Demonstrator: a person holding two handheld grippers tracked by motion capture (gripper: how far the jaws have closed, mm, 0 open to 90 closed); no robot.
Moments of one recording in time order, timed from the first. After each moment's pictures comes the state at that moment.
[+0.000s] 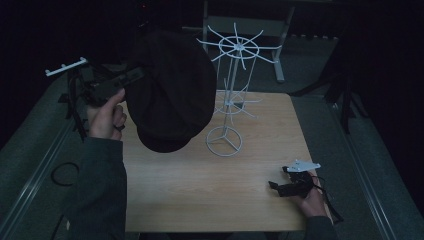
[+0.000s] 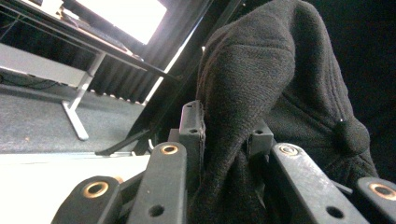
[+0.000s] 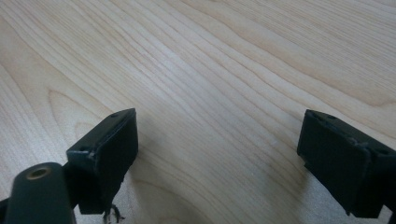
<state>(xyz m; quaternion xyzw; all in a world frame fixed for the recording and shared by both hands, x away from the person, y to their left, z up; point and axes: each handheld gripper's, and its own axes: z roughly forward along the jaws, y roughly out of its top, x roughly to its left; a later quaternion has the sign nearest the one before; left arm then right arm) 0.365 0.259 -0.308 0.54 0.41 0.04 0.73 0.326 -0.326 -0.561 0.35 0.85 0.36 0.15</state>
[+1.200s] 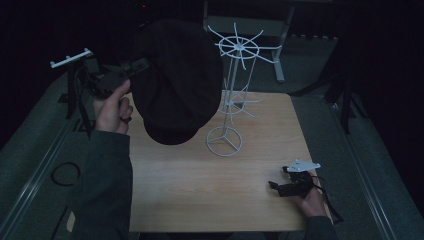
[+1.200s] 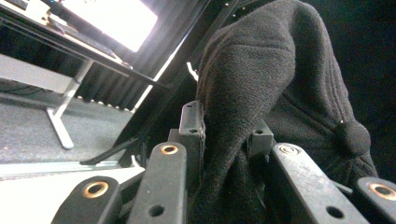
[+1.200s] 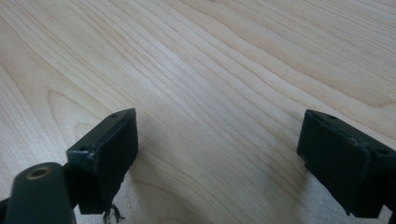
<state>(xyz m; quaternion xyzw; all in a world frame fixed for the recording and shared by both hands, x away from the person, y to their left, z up) 0.377 0.244 -0.294 0.52 0.40 0.02 0.75 0.326 -0.325 -0.561 0.35 0.85 0.36 0.15</state>
